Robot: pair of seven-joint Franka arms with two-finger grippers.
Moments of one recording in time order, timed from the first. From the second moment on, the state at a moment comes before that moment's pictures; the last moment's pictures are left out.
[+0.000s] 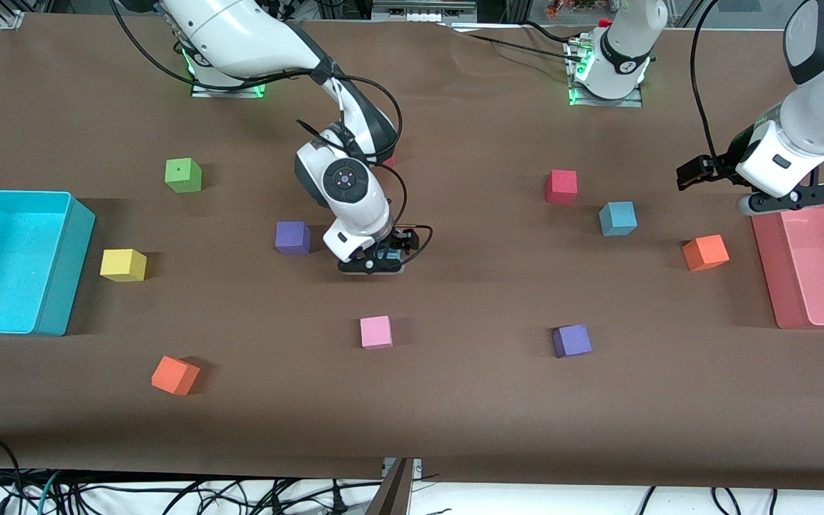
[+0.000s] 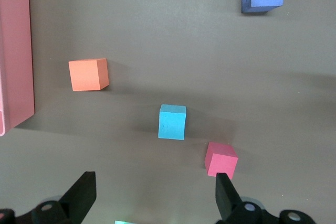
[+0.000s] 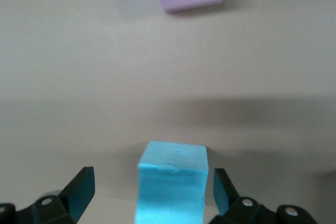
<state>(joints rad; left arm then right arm) 0.14 -0.06 -0.17 -1.91 -0.01 1.69 -0.19 0.58 0.67 0.12 -1.56 0.01 2.33 0.69</state>
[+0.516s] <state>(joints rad) 0.14 -0.05 -0.17 -2.04 -0.01 1.90 -0.19 0.49 0.43 0.10 -1.61 0.06 2.00 0.32</state>
